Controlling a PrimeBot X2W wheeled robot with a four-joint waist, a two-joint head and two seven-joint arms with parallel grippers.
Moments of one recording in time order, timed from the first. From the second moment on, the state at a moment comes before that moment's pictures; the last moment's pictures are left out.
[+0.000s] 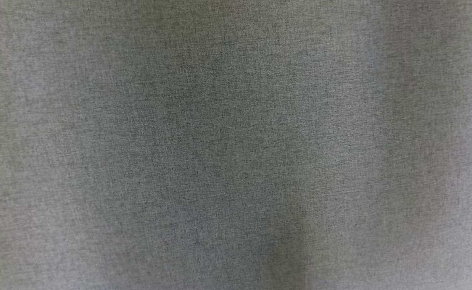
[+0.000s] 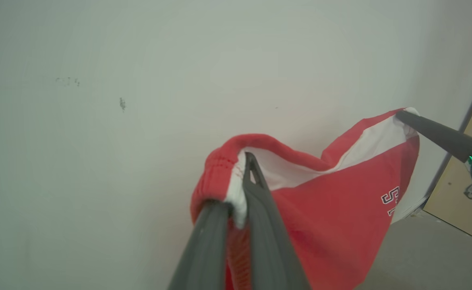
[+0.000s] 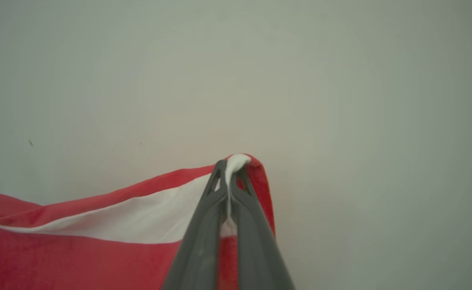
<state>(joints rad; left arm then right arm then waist) -2.01 0.53 -1.00 0.65 -1.18 -0.13 -0.13 -2.01 -0.20 0.42 1.08 0.58 0.13 -0.16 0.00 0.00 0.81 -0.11</state>
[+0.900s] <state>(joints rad) -1.05 0.60 -0.84 0.19 -1.06 -0.10 -0.26 -1.05 -0.38 0.61 0.55 0.88 0.13 -0.26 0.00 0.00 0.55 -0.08</state>
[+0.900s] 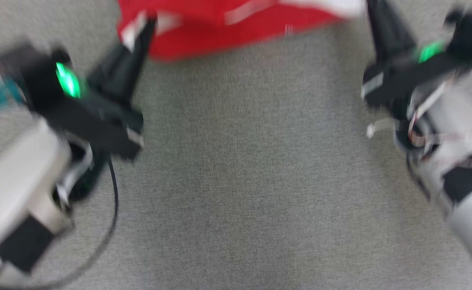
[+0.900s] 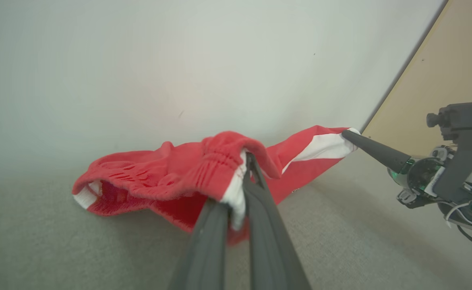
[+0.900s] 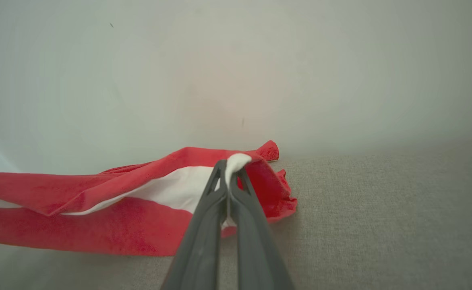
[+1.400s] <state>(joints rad) -0.43 0.50 -0.74 0.09 -0.86 -0.12 -0.26 -0.46 -0.42 0.50 0.38 0.89 0.13 -0.26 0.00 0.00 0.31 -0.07</state>
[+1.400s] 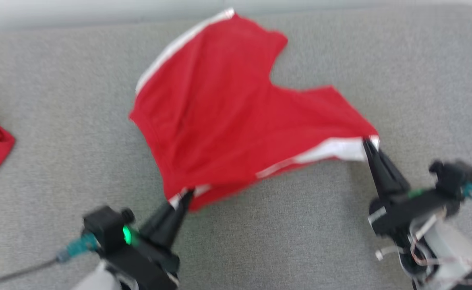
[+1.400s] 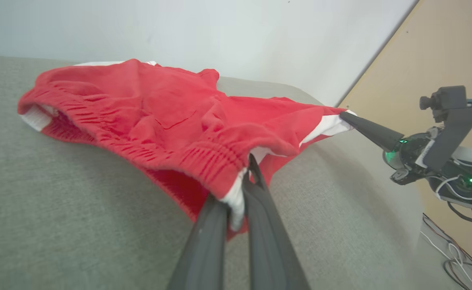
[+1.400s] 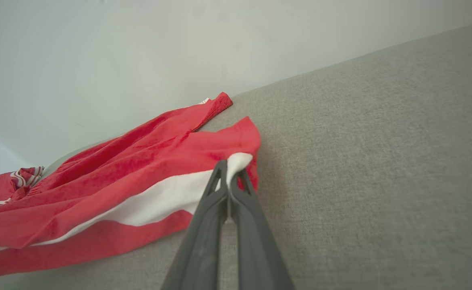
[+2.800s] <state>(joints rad) -0.19 0.35 -0.66 0.04 -0.71 -0.13 -0.26 -0.06 -0.32 0.10 -0.01 0.72 0.13 0.02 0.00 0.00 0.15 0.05</state>
